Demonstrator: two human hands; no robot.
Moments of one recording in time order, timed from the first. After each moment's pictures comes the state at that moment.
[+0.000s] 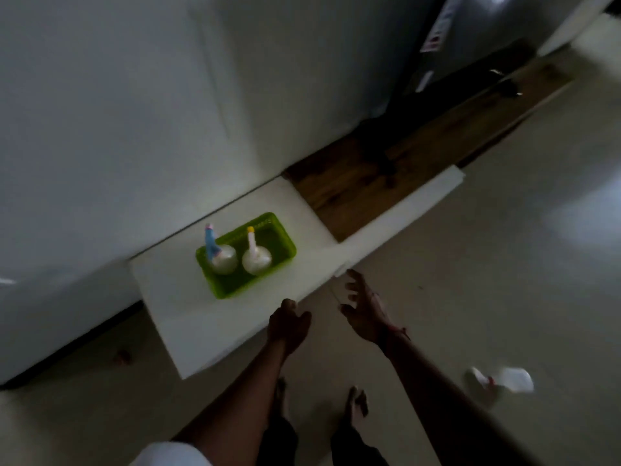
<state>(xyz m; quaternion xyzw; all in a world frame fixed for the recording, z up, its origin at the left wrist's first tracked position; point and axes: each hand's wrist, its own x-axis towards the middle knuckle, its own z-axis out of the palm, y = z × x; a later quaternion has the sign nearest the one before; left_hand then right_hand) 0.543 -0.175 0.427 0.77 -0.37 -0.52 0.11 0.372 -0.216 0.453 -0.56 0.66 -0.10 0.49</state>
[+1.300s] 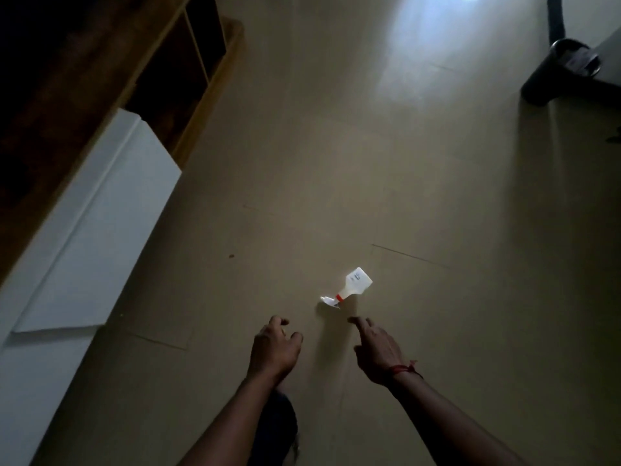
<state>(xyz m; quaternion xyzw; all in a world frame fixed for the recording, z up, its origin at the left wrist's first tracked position) -0.092 -0.107 0.284 0.62 -0.60 -0.49 -0.08 -0.264 0.010 0.267 -0.41 0.82 0.03 0.39</state>
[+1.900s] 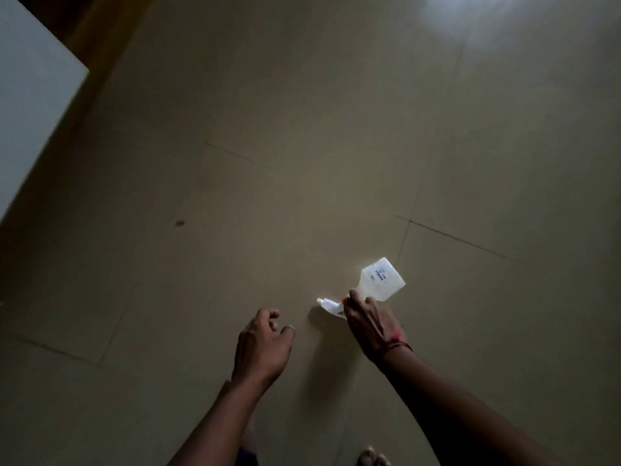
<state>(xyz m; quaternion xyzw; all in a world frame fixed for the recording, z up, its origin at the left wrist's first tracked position) -0.183 -0.130 -0.041 0.68 -0.56 -0.47 -0.09 -0.372 -0.047 -0.094 -0.62 0.71 0.20 0.25</state>
